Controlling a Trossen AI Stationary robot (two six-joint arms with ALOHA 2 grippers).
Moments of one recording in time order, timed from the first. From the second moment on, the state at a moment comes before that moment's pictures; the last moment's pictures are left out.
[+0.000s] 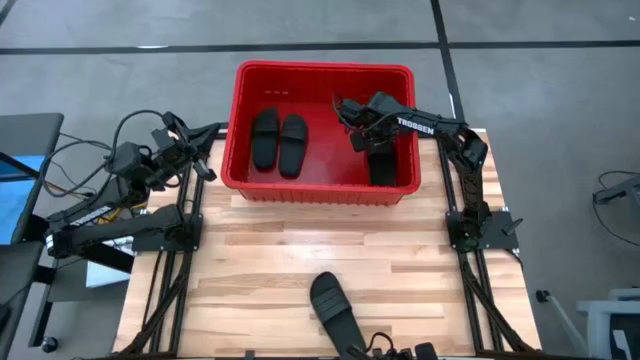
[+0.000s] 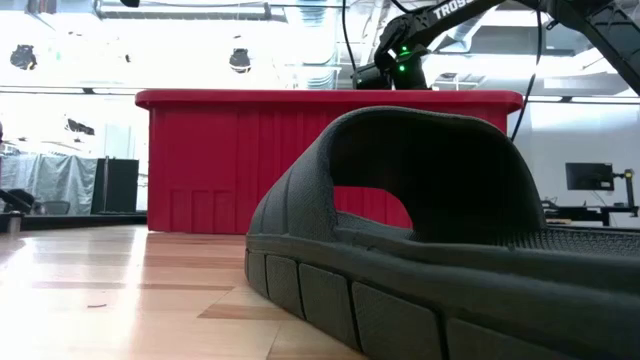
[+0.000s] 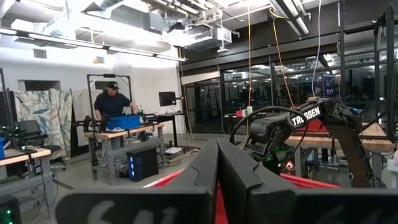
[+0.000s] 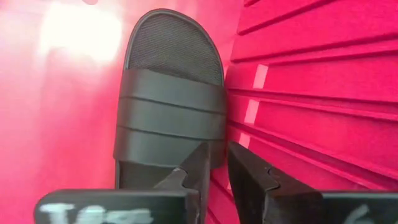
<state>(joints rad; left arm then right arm) 0.43 0.47 0.69 0.12 -0.15 0.13 -0.57 2.02 1.80 -1.43 0.44 0.75</state>
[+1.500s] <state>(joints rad) 0.43 0.47 0.69 0.13 -0.17 0.11 -0.27 1.72 2.31 -1.25 0.57 0.15</state>
